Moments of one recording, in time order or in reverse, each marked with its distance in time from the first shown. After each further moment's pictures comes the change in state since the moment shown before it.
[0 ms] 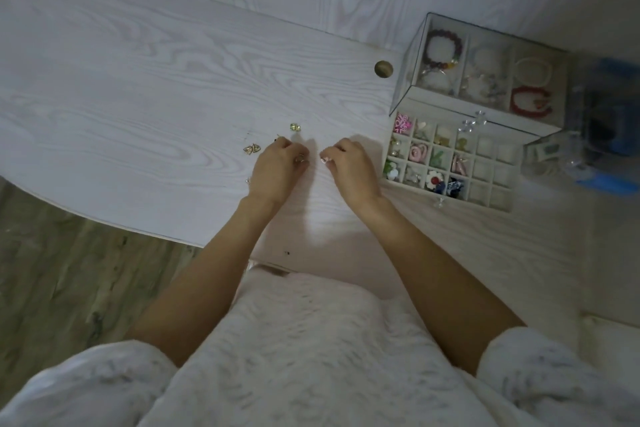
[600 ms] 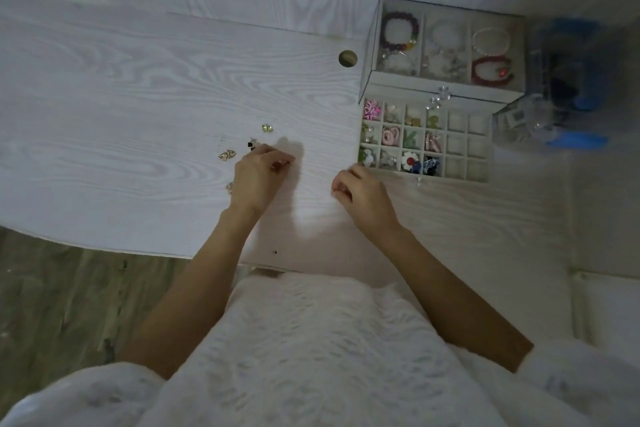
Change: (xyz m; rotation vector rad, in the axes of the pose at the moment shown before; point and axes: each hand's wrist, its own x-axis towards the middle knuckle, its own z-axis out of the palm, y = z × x) left_hand -0.010 0.006 0.003 -0.137 0.076 0.095; right_hand -0.078 0.023 -0.021 0.176 0.102 0.054
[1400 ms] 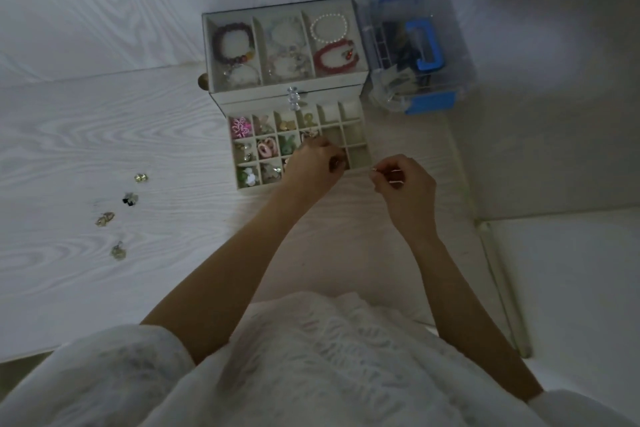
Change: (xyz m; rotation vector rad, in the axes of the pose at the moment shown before) left_hand 0.038 0.195 0.157 0.121 -0.369 0.452; right_hand -0.085 0.115 -0.130 0.405 0.567 0.572
